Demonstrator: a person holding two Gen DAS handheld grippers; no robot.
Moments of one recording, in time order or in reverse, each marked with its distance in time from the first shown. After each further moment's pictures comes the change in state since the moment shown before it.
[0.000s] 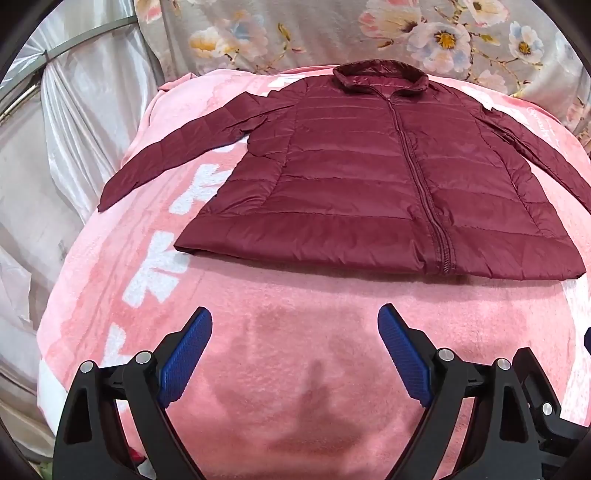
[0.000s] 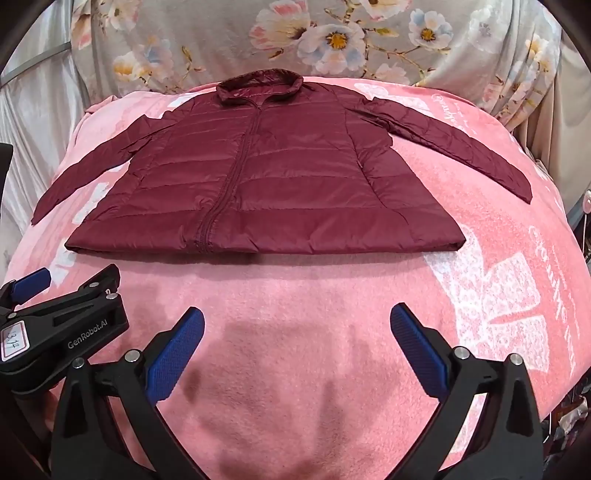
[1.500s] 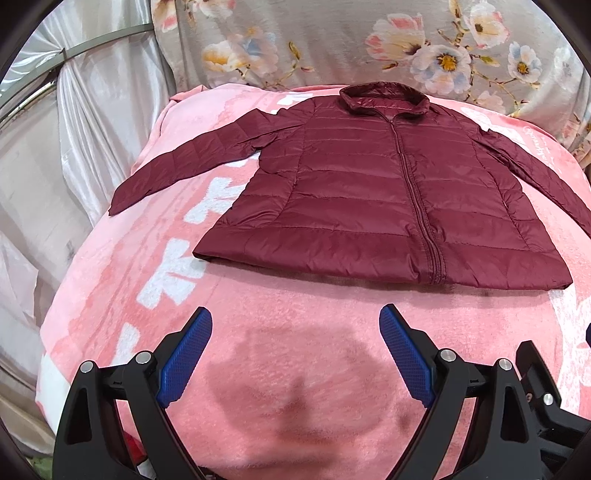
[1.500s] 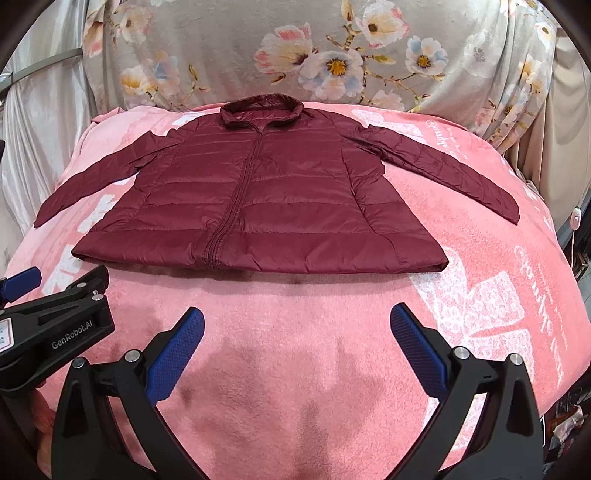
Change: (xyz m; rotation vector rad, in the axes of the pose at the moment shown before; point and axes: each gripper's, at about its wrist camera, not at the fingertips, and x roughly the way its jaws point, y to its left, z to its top) left arm -0.025 0.011 -0.007 -0.030 -0.067 -0.008; right arm -0.027 0.000 -0.001 -0.018 -0.095 -0.020
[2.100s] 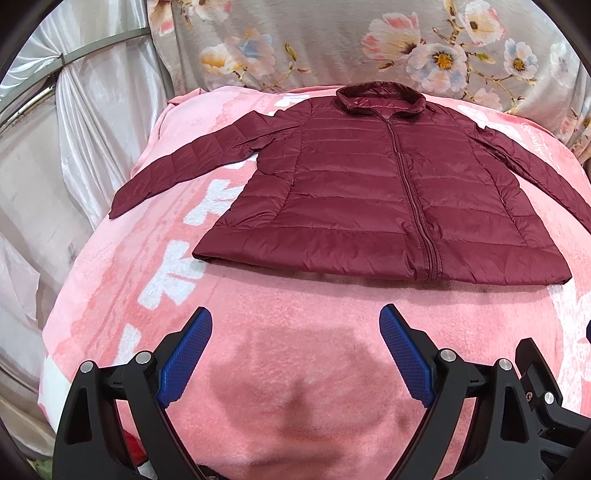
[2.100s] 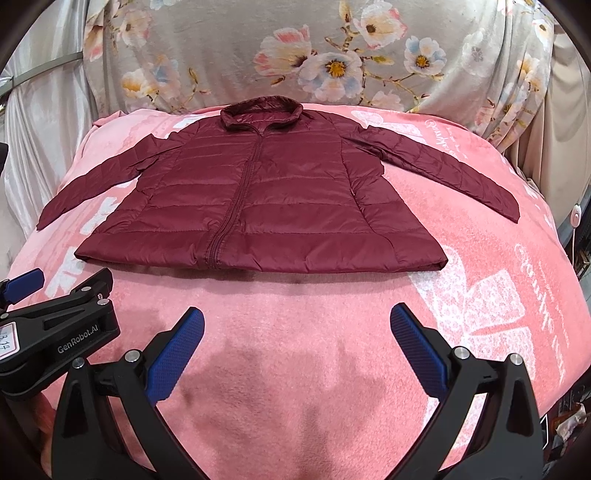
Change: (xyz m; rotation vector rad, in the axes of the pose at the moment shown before) left arm -0.004 -0.003 -0.003 0.015 -0.005 0.003; right arm -0.002 0.001 -0.002 0.008 -0.001 0.008
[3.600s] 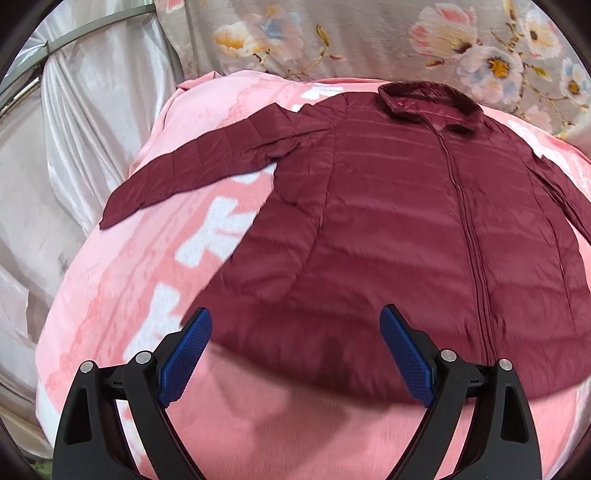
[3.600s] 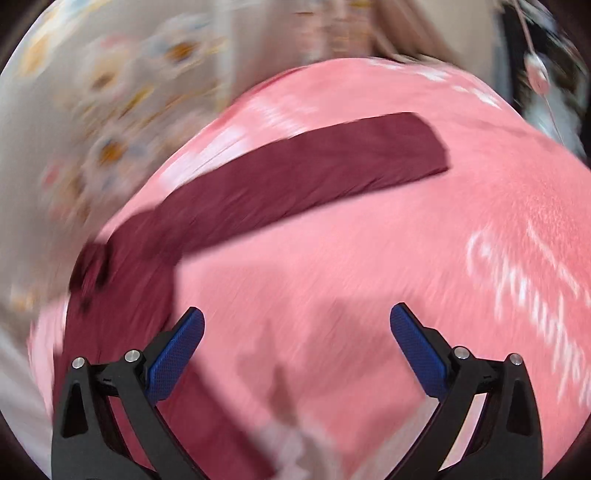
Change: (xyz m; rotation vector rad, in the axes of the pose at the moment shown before) left arm 0.092 0.014 0.090 -0.089 0.065 0.067; right arm 0.157 -0.342 0.089 0.807 -0.014 -0.127
